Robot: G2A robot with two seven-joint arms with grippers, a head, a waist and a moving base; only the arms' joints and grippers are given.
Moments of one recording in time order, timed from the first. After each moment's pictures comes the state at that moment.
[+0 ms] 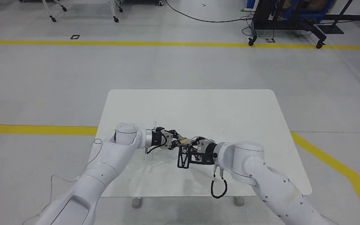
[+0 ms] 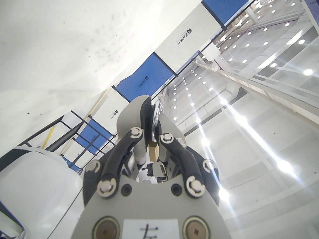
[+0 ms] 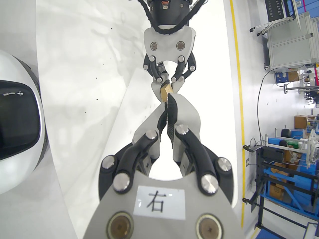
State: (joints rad) left arm 0.83 -1.29 -0.82 -0.89 -0.71 0.52 -1.02; right arm -1.27 -1.10 0.97 -2.03 -1.49 -0.71 0.78
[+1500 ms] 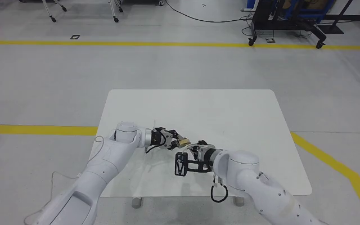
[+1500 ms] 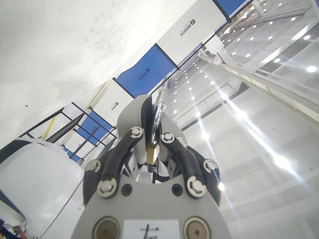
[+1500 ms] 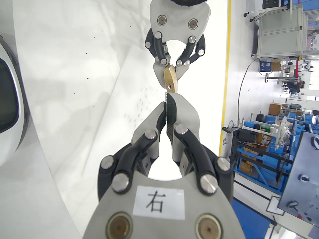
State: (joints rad) left arm 0.79 -1.31 -0.81 -0.82 -0.70 0.51 -1.10; right arm -1.29 -1.10 0.89 -2.11 -1.67 -0.69 0.93
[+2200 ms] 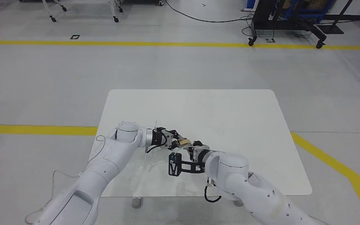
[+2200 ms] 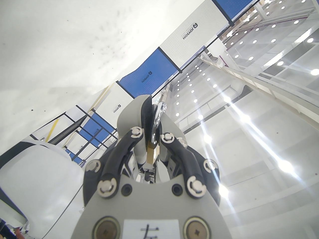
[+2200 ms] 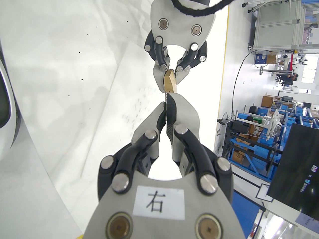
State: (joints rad) left arm 0.78 -1.31 -0.80 -0.80 -0.69 0.52 -1.09; right arm -1.24 -1.13 0.80 -2.06 -1.71 -0.62 0.99
